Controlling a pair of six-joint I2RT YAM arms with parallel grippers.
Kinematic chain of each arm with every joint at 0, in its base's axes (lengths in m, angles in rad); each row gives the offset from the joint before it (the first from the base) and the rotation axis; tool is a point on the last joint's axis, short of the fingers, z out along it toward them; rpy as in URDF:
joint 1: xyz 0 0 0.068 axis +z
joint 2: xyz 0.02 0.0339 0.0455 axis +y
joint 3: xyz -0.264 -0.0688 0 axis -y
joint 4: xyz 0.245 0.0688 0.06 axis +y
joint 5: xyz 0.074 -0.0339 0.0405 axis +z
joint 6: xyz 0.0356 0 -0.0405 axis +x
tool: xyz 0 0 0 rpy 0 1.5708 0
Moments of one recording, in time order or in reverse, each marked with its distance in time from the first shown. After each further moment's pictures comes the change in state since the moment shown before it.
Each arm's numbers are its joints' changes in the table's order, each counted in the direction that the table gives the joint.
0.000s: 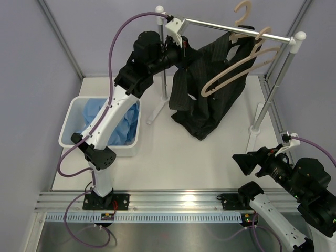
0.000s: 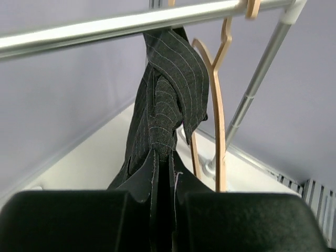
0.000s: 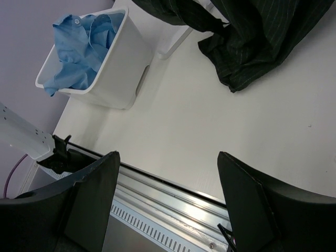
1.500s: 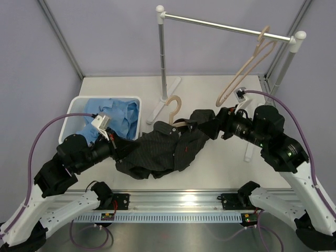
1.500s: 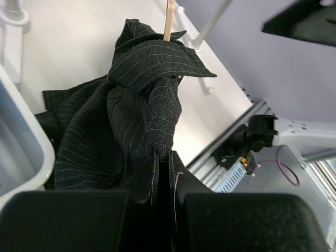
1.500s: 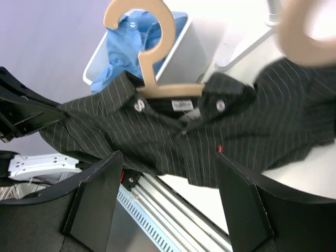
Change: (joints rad) left arm -0.107 -1.308 -1.307 0.253 0.217 -0.349; right arm 0.063 0.443 0.023 -0.418 0.205 0.028
